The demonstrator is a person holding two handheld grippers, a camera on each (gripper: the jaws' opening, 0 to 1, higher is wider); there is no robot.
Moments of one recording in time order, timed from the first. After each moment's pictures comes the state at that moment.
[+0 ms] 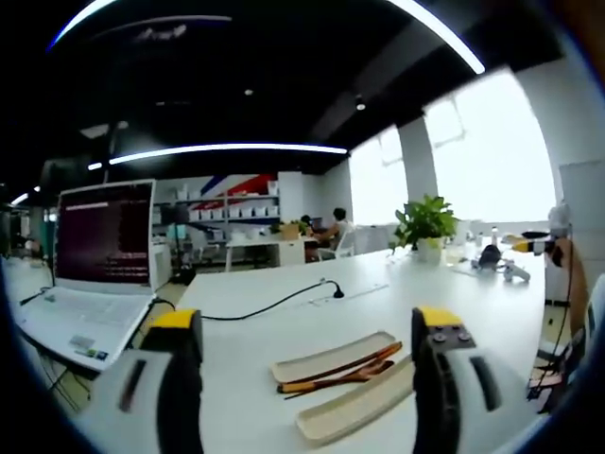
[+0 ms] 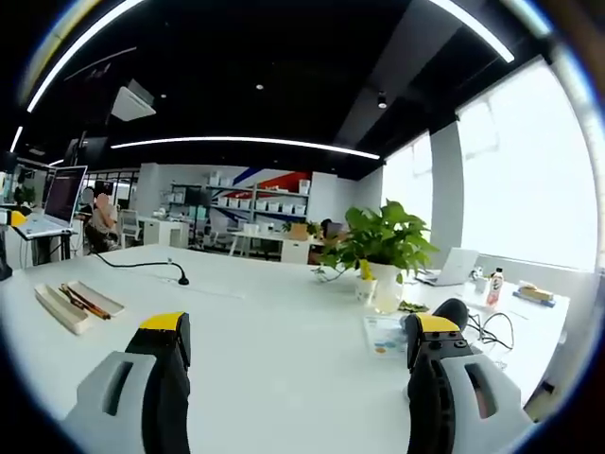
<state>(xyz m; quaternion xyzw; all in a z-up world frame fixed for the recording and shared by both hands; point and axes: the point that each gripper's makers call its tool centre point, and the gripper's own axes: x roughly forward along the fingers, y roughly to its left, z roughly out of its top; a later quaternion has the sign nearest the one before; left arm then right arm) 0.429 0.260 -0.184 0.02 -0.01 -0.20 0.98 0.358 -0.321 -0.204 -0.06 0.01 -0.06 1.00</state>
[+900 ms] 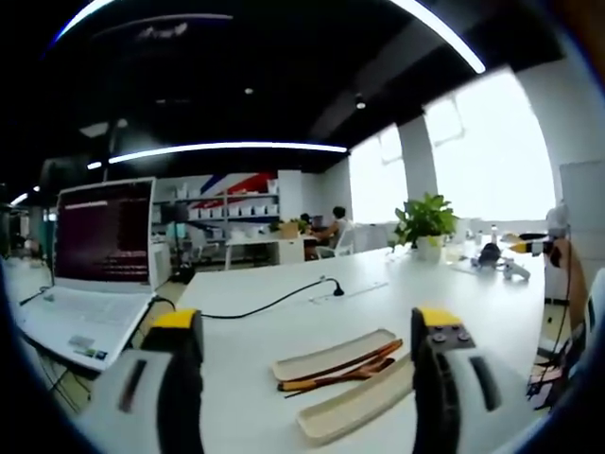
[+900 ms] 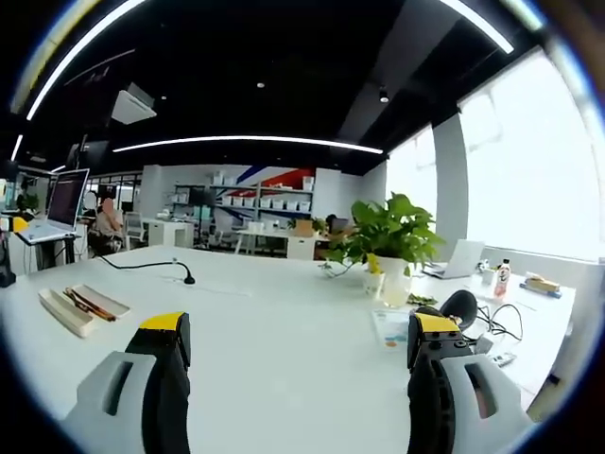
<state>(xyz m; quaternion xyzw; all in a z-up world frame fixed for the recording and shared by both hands) 0.431 0.261 -0.187 0.02 -0.01 -0.21 0.98 0.367 -0.316 -0.215 -0.04 0.02 -0.06 1.00</state>
